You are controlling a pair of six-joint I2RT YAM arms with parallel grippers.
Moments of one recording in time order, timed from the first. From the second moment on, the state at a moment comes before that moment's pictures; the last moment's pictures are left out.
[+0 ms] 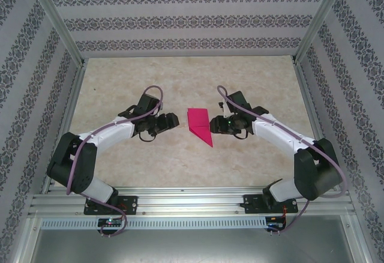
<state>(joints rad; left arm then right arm) -0.46 1.52 0.88 -0.31 0.33 -0.79 0.46 1.43 0.93 -0.57 -0.27 0.40</state>
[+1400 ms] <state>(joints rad) -0.58 1.75 1.02 -0.16 0.41 -0.87 0.42 1.71 1.03 -0.46 -0.43 0.33</state>
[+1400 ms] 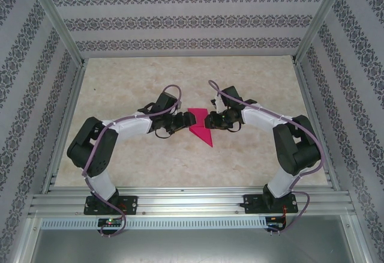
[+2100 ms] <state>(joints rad) -0.62 1.88 1.12 -0.16 0.42 -0.87 0.42 1.73 1.03 -0.46 -0.41 0.32</state>
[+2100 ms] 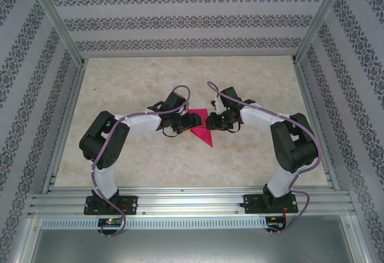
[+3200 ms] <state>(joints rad) -0.62 1.92 1.13 -0.16 0.42 -0.90 0.49 1.49 0.88 -0.43 -0.44 0.37</state>
